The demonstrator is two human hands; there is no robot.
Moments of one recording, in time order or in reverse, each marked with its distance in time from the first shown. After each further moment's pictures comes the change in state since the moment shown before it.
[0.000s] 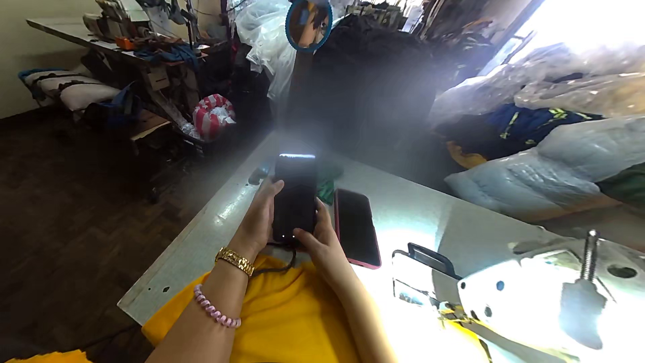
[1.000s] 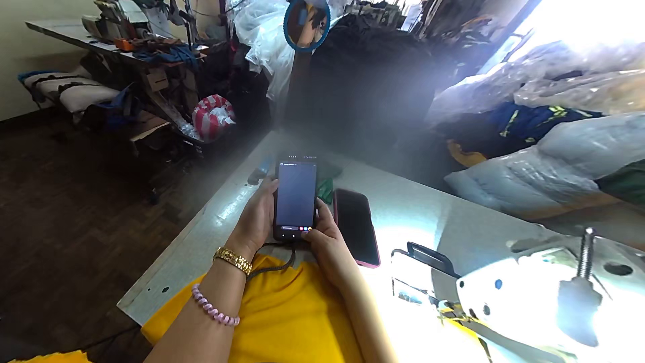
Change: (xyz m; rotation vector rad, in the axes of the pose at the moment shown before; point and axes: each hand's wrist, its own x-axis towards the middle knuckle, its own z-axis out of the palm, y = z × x) left_hand 0.002 0.005 -0.001 -0.054 -0.066 0.017; right_hand 0.004 -0.003 -0.008 0.215 -0.022 0.080
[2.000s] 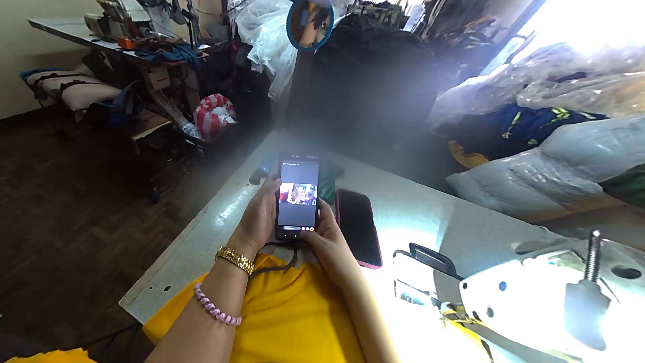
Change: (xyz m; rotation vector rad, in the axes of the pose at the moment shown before) left_hand 0.002 -0.002 -0.001 -0.059 -0.023 -0.001; right_hand 0.001 0.002 0.000 -0.057 -0.014 -0.054
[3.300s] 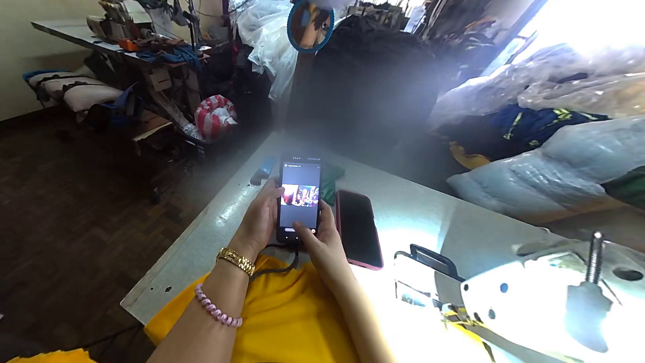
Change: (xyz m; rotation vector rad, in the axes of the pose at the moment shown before) left_hand 0.001 -0.002 0.000 0.010 0.026 -0.042; right_hand -0.003 0.001 0.016 -0.204 0.173 -0.067
